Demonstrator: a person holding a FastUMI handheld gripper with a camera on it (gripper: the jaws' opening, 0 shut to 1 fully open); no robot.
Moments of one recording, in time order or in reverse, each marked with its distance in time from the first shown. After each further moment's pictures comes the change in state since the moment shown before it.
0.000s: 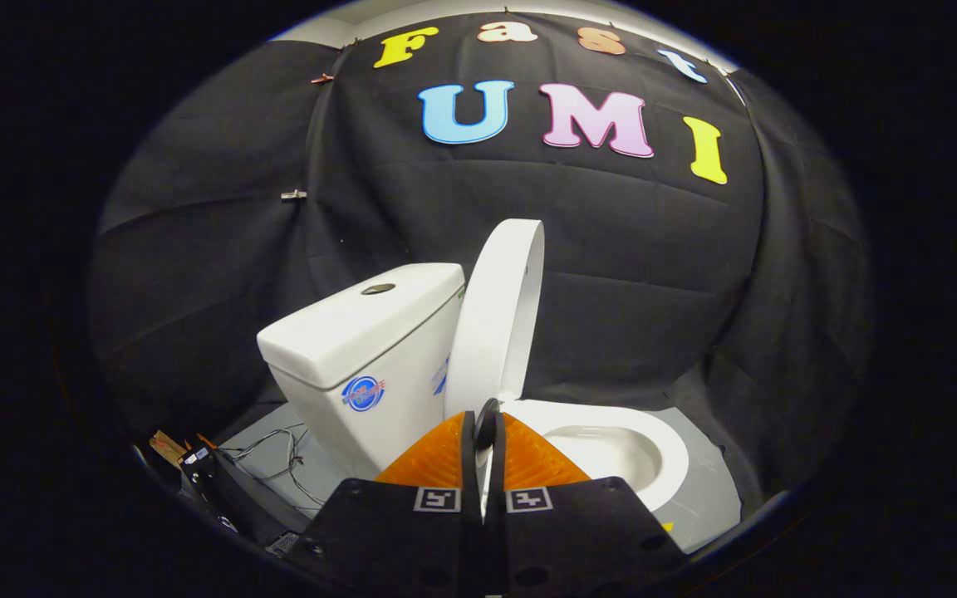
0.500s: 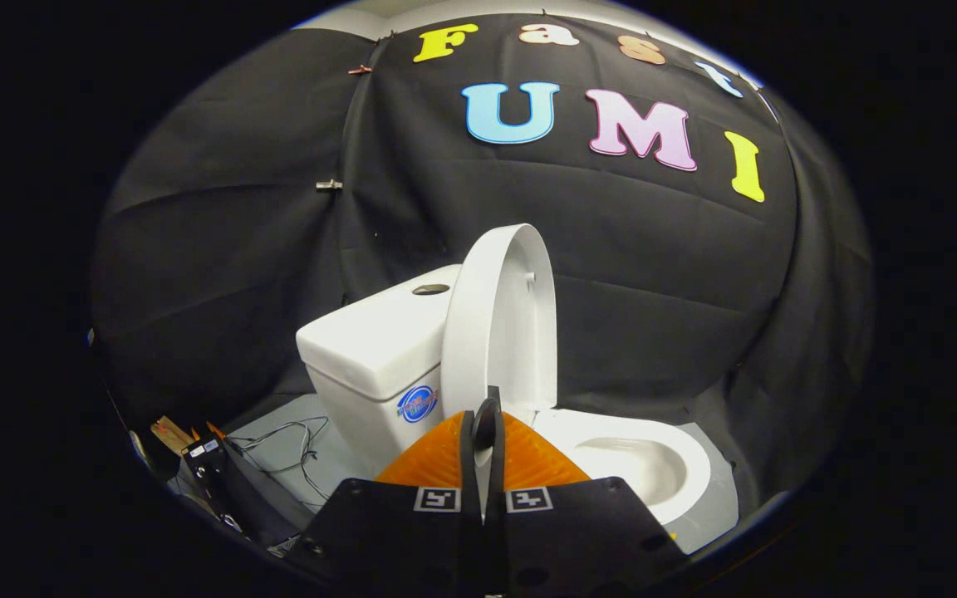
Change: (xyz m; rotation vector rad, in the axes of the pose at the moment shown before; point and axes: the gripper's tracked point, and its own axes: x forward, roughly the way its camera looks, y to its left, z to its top) arm 0.004 0.051 0.009 -0.056 -0.002 0.059
